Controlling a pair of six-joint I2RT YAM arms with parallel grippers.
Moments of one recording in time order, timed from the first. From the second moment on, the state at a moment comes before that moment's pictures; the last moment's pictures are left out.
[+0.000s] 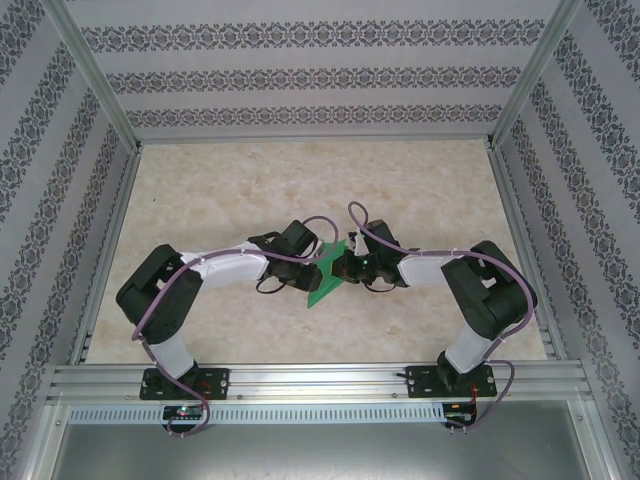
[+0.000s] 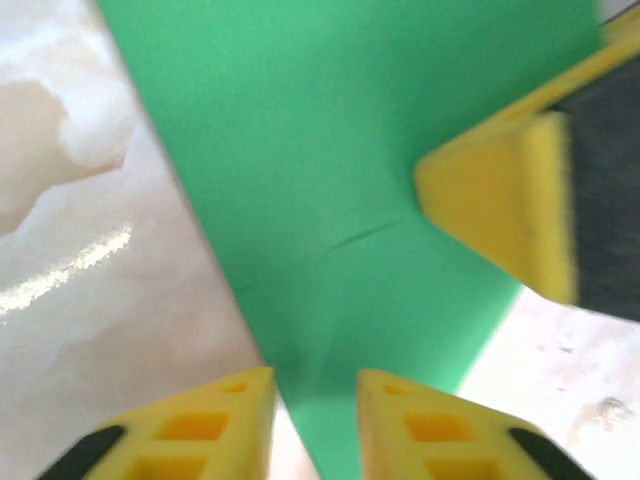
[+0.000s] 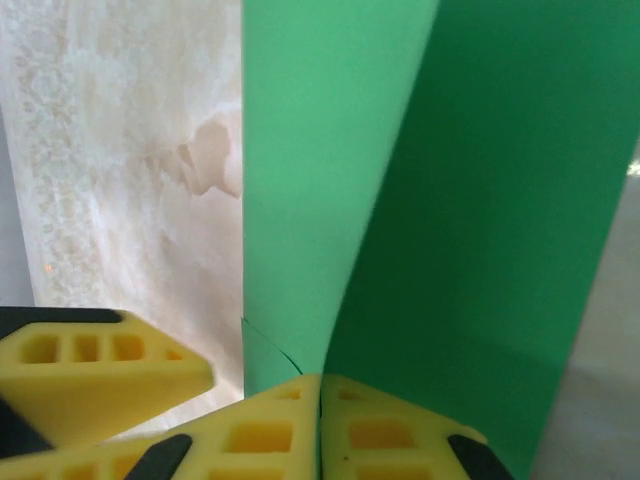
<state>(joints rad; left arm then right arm) -0.76 1.71 0.98 -0.39 0.22 -0.40 0.54 1.68 0.67 0.12 -0.52 0.77</state>
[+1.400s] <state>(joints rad) -1.01 1.70 0.94 -0.33 -0.21 -0.40 0.55 1.61 0.68 0.06 -0.45 0.95</state>
